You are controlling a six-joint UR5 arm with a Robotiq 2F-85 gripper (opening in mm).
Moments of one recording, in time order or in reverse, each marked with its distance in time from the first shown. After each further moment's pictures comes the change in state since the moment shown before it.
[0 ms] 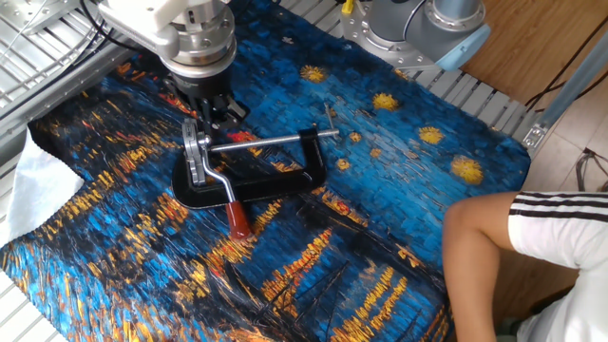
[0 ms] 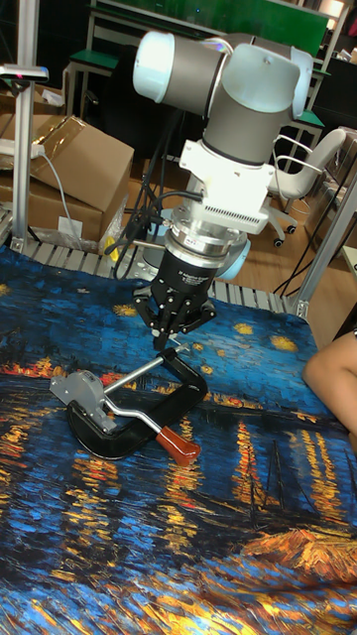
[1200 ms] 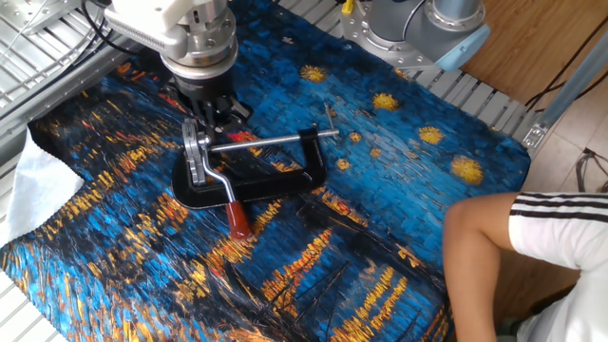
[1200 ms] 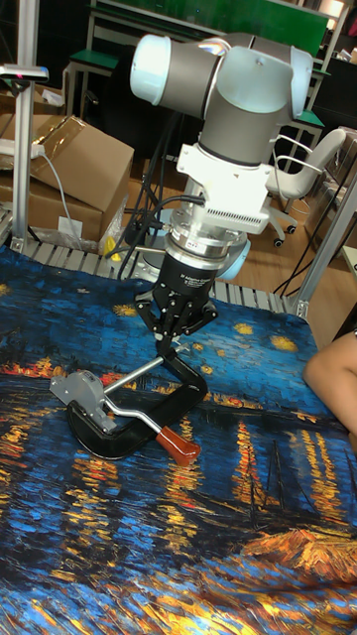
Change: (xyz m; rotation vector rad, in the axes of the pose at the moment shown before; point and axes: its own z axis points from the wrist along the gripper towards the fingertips) arm -0.003 0.006 0.004 -0.028 -0.024 -0.057
